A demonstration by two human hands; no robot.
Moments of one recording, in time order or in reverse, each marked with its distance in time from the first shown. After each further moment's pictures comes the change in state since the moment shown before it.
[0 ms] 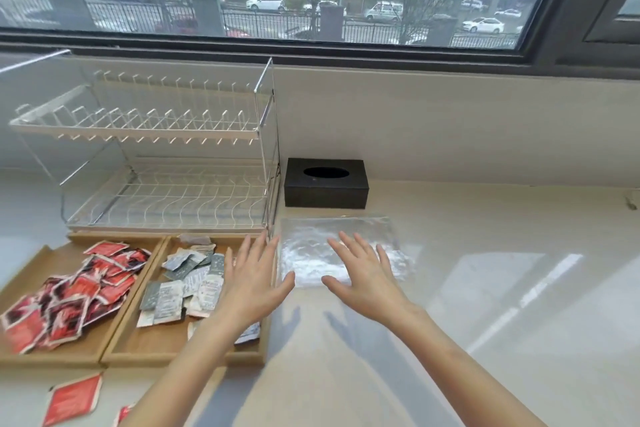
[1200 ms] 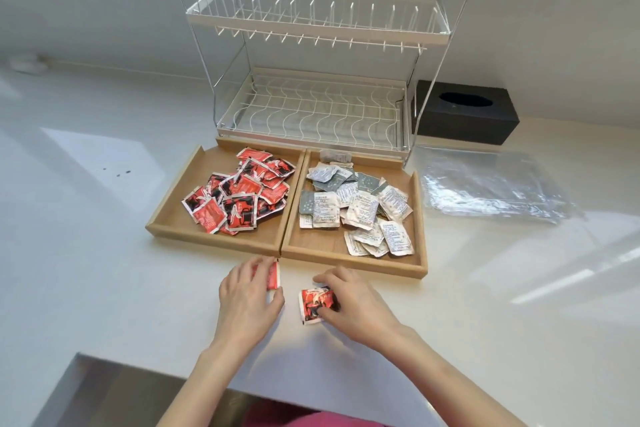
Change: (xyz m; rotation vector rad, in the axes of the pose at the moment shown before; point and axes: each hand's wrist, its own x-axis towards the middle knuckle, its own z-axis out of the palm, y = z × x) left_hand -0.167 -0.225 -0.017 -0.052 0.025 -0.309; right_hand -0.033 -0.206 0.181 0.155 -0.317 -0.166
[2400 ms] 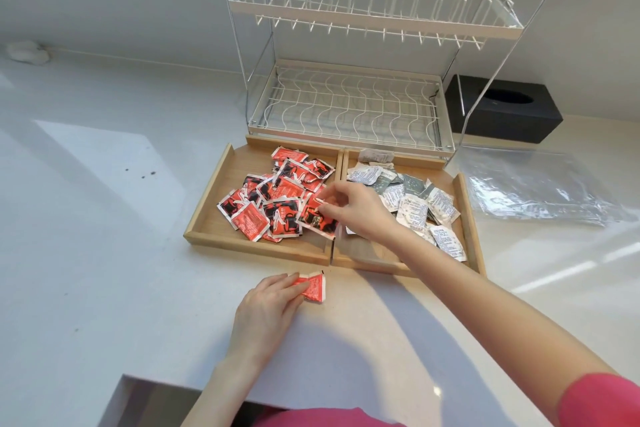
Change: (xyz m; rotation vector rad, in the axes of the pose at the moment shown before) left_hand 0.016 -0.066 -0.017 -0.160 -0.072 0.154; right_hand 0.128 -0.068 -0.054 0.314 0.195 0.071
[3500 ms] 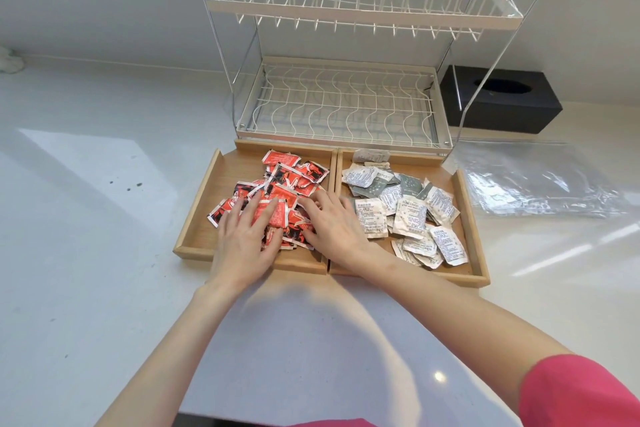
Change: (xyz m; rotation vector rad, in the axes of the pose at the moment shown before) left_hand 0.097 -0.020 -0.034 0.211 0.060 0.063; right_hand 0.020 0.022 0.049 -0.622 0.044 -0.188
